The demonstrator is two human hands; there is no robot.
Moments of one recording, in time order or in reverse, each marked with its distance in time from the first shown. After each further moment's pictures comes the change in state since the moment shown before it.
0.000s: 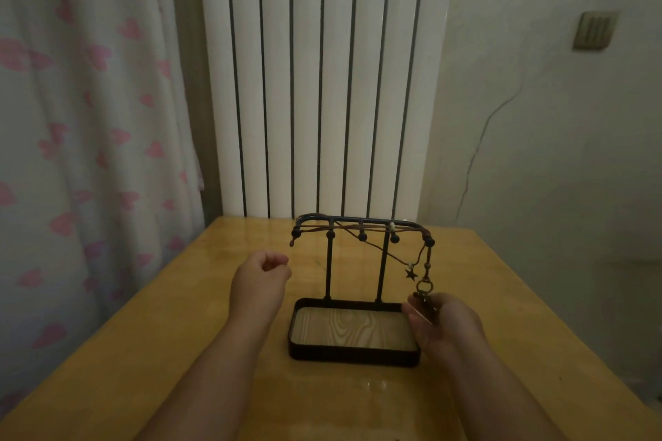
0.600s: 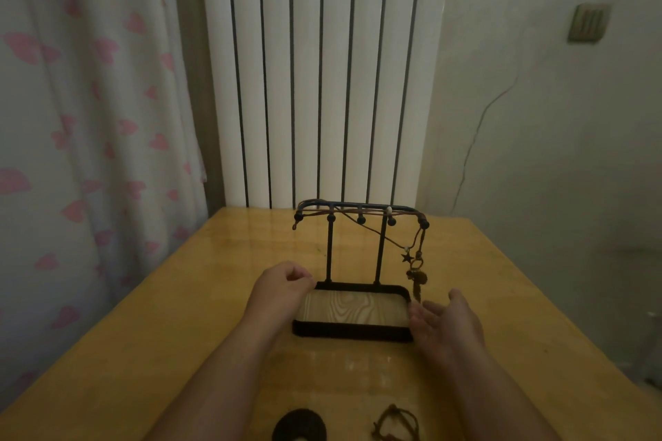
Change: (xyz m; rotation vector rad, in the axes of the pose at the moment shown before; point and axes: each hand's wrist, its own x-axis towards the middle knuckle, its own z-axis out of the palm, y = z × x) left_hand -0.036 -0.005 0.000 0.189 -0.253 0.004; right_hand -0.018 0.016 -0.022 -0.008 0.060 0.009
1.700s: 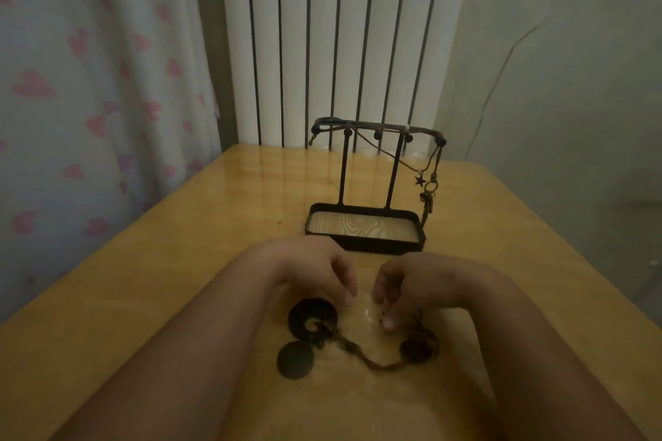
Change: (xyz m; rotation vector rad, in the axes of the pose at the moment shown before) left_hand -0.059 -0.001 -0.009 0.602 -0.838 0.159; right_hand -0.045 0.019 -0.016 -1.977 -0.777 -0.312
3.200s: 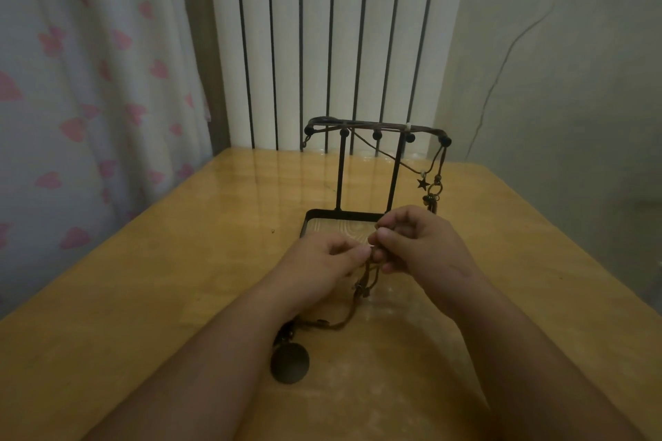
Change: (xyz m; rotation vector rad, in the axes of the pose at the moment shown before) left_hand 0.012 0.003 0.028 -0.543 0.538 0.052; right_hand 0.014 -0.010 0.008 0.943 0.681 -0.274
